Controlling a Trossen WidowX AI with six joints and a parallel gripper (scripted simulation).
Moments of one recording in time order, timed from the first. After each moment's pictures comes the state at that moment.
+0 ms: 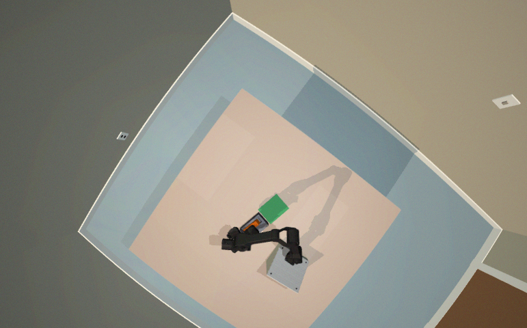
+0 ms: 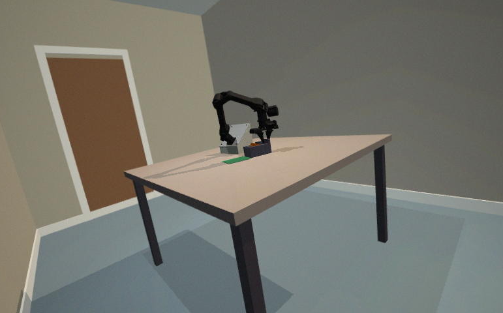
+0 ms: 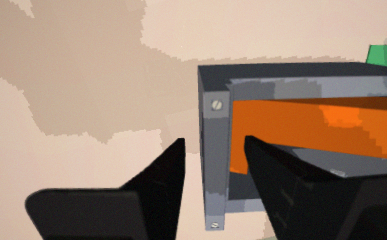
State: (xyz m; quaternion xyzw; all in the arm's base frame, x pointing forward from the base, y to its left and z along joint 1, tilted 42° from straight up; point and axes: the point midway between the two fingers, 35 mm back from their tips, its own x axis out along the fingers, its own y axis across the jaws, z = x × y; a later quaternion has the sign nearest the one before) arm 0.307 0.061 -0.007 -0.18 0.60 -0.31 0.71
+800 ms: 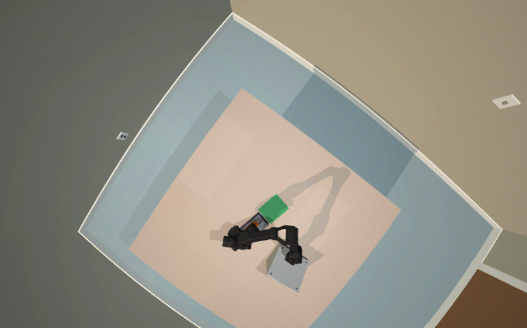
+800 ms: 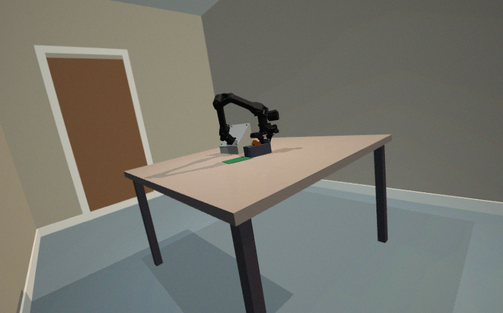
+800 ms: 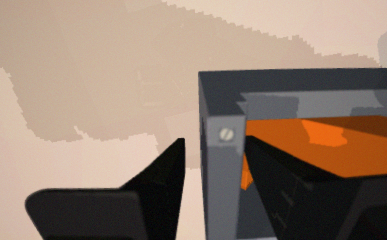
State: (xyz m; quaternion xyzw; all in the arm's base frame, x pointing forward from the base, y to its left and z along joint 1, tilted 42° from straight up) arm 0.309 0.043 -0.028 -0.18 0.60 -0.31 0.71
